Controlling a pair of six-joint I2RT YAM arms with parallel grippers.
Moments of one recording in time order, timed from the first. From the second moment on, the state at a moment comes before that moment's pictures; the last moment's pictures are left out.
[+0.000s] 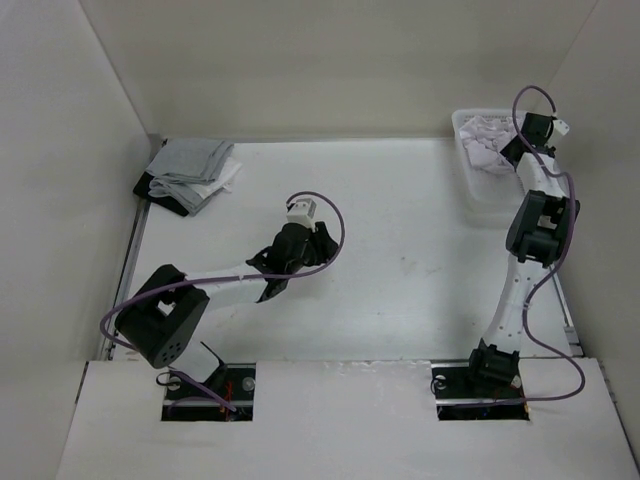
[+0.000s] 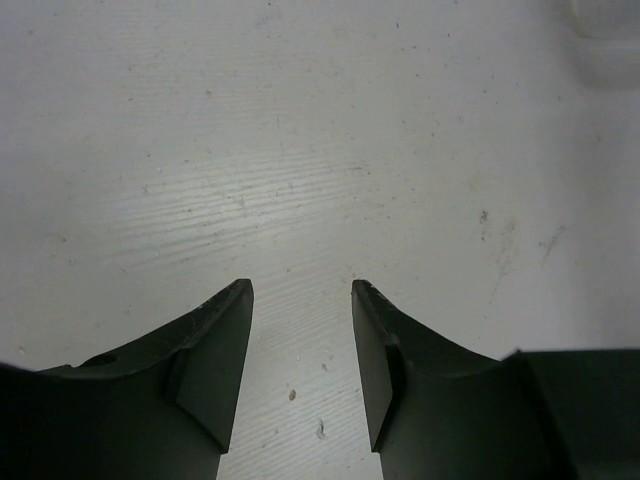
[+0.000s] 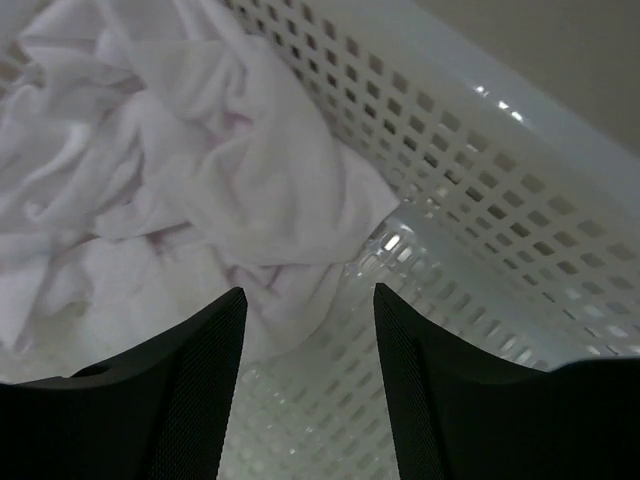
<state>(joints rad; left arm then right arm) -0.73 1.51 0.65 0.42 -0.15 -0.59 -0.29 2.39 2.09 -0.31 0.31 0.48</state>
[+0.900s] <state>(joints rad) -0.66 1.51 0.62 0.54 -0.07 -0.64 -0.32 2.60 2.31 -0.34 0.17 0.56</state>
